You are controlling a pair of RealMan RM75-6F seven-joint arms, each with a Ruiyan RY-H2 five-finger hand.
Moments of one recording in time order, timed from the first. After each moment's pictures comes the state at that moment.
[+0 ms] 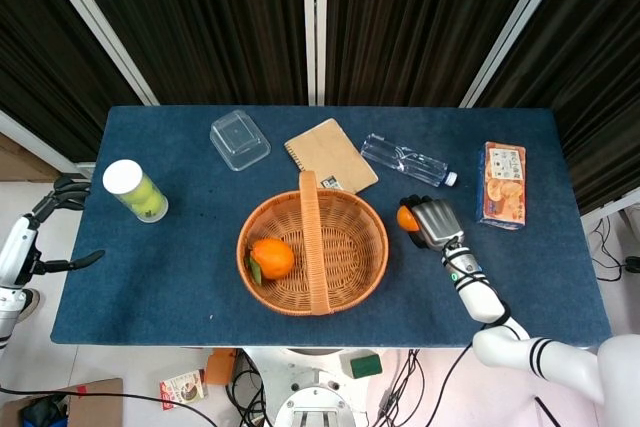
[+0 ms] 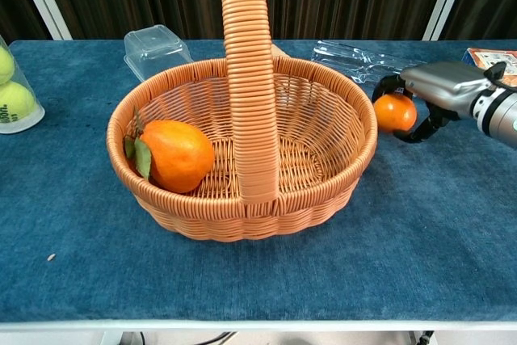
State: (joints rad) left arm -0.25 -1.18 -0.05 -1.23 1.62 1.59 -1.05; right arm 0.66 -1.60 0.13 -1.26 -1.17 0.97 -0.32
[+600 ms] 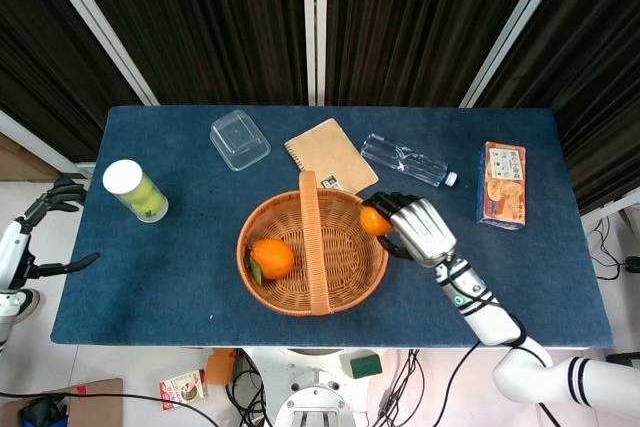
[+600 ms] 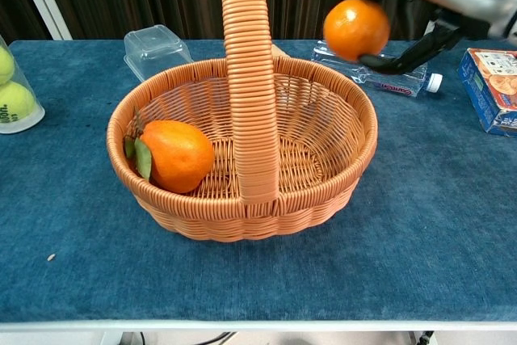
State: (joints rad) left arm -0.23 -1.18 -0.05 -1.23 1.62 1.63 -1.04; right arm 0.64 -1.40 0.15 -1.70 -1.46 1.14 -0.28
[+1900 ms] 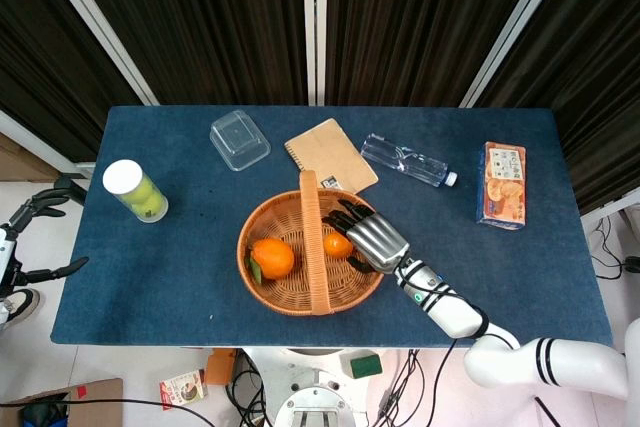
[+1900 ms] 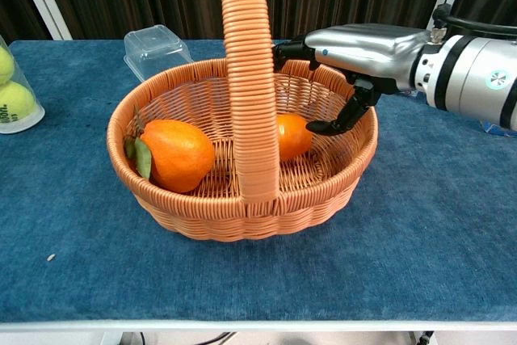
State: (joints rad) left arm -0.19 -1.16 -0.05 -1.25 1.61 1.65 -1.02; right arm 0.79 -1.45 0.14 -1.72 -1.24 0.90 -0.35
